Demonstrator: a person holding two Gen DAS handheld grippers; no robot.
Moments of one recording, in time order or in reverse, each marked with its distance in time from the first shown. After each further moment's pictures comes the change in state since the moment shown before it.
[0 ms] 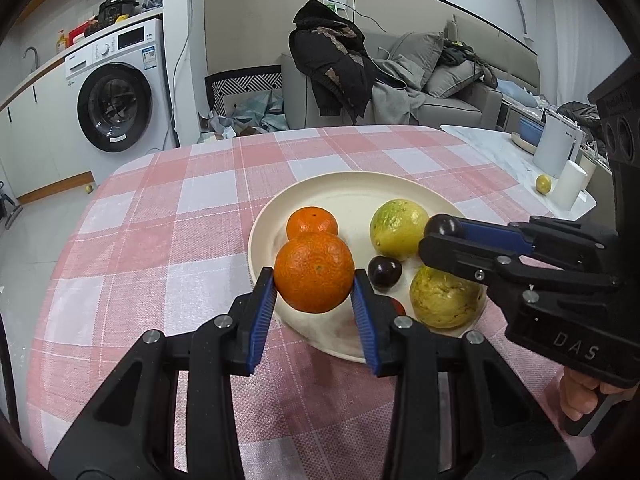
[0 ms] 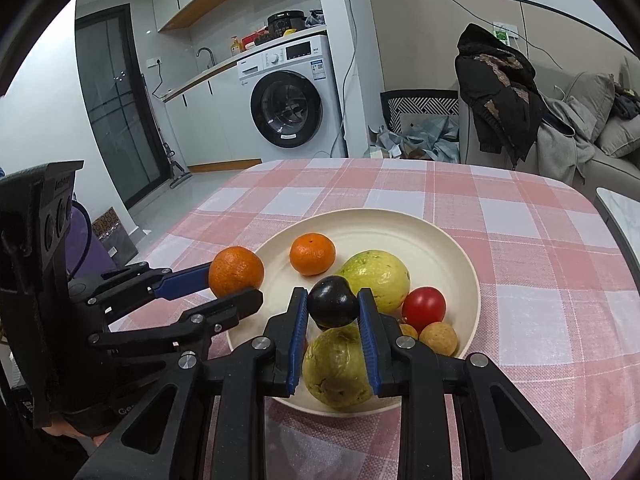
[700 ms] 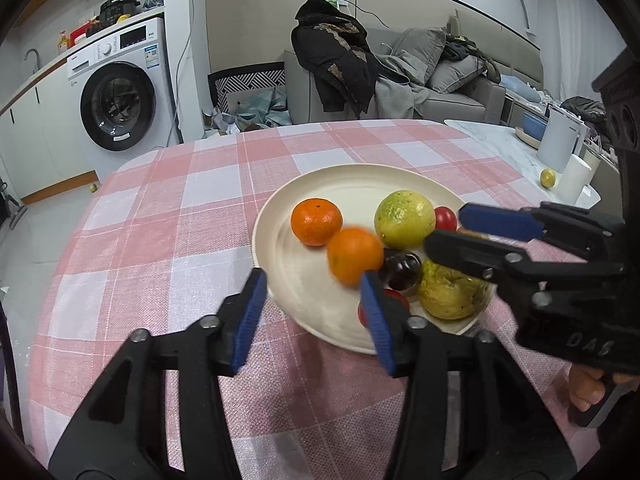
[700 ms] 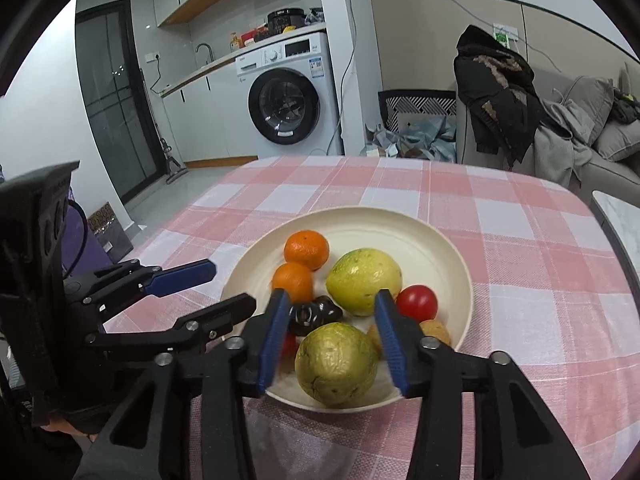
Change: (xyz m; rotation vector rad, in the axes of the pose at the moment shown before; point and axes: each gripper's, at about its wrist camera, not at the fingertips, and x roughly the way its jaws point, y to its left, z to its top) left arm 0.000 0.000 -0.004 0.002 0.004 0.022; right arm -0.007 -0.002 -0.002 -0.017 -0.003 -0.023
